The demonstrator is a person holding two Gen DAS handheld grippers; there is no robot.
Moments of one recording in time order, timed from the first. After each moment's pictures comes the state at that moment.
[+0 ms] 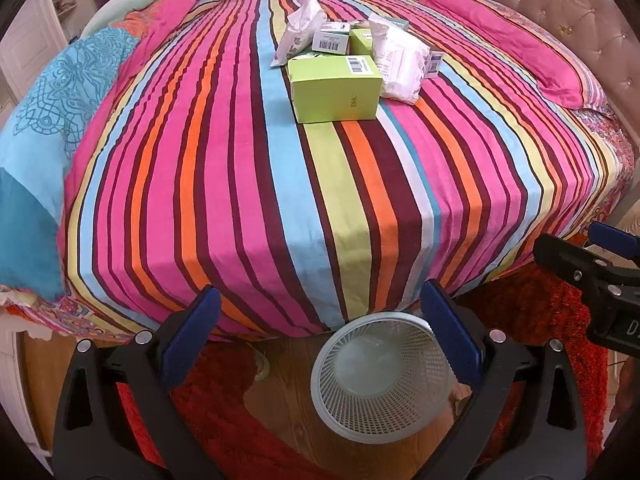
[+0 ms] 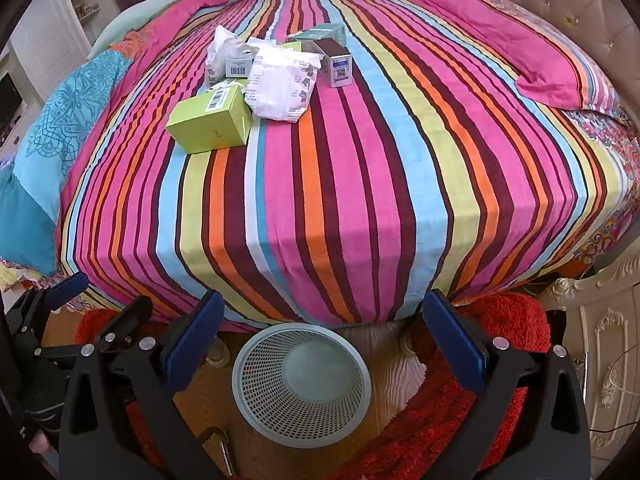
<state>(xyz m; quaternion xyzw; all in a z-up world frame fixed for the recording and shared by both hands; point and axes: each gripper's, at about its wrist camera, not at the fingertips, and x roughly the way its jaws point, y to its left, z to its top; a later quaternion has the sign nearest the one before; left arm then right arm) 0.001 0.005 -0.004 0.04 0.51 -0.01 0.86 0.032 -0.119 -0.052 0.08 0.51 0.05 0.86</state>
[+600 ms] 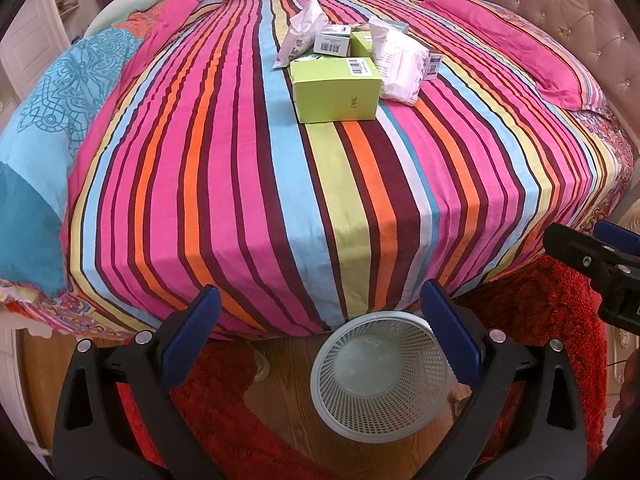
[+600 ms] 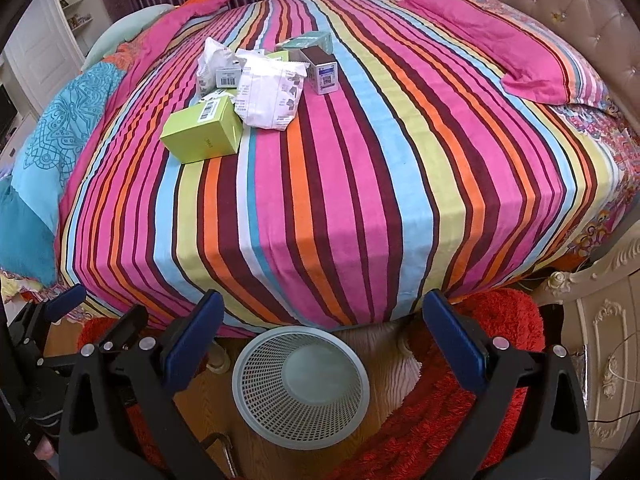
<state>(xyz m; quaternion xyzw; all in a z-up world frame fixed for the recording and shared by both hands) -0.005 0.006 -0.001 0.03 0.51 -0.01 0.86 0.027 -0.128 -0.046 0.09 0.50 0.04 0.86</state>
